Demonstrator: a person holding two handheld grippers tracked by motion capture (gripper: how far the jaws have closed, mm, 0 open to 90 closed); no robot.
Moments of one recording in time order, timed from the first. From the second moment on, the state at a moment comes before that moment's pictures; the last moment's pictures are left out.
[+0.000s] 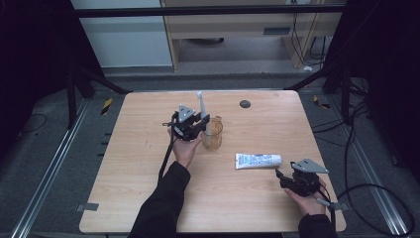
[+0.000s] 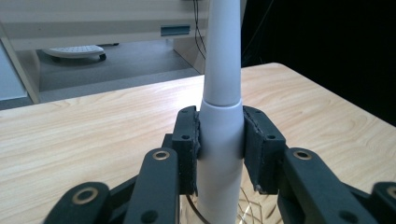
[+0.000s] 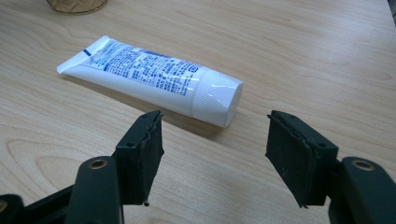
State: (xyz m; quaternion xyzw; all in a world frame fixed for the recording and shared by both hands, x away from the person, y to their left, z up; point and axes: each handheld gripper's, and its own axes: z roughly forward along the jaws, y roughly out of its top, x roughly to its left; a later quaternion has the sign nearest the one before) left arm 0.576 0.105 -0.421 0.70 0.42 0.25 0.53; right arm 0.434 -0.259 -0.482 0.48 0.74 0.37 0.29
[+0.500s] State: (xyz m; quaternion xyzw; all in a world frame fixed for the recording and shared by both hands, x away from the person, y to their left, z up) left arm 0.571 0.102 -0.429 0.72 0.40 0.24 0.52; right arm 0.434 -0.257 -0.482 0.48 0.74 0.37 0.28
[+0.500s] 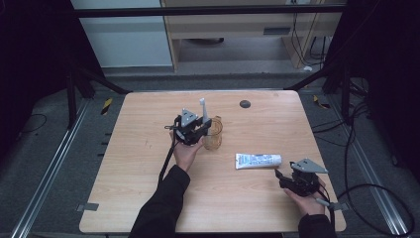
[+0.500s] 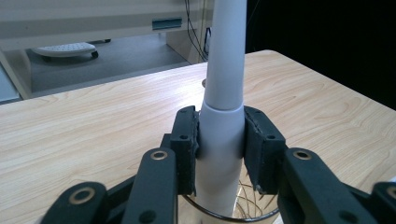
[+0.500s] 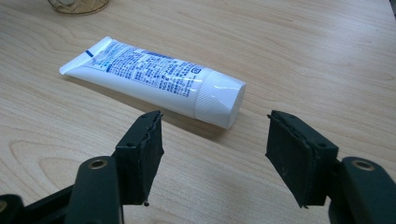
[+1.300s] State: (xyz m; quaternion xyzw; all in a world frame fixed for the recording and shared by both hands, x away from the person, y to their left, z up) left arm 0.565 0.102 -0.432 0.73 0.38 0.24 0.52; right arm 0.434 -0.255 -0.481 0.48 0.74 0.38 0.28
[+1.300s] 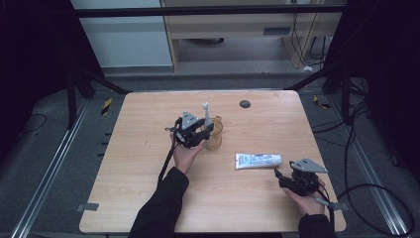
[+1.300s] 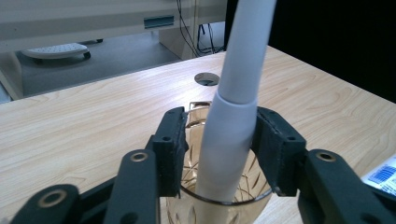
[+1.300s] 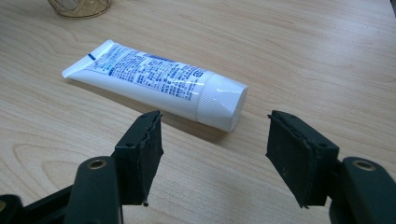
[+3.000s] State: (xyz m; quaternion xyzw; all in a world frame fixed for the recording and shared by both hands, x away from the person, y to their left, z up) left arm 0.449 0.253 -0.452 0.76 0.43 0.24 0.42; right arm 0.463 -0.243 -0.449 0.48 0.73 0.40 0.27
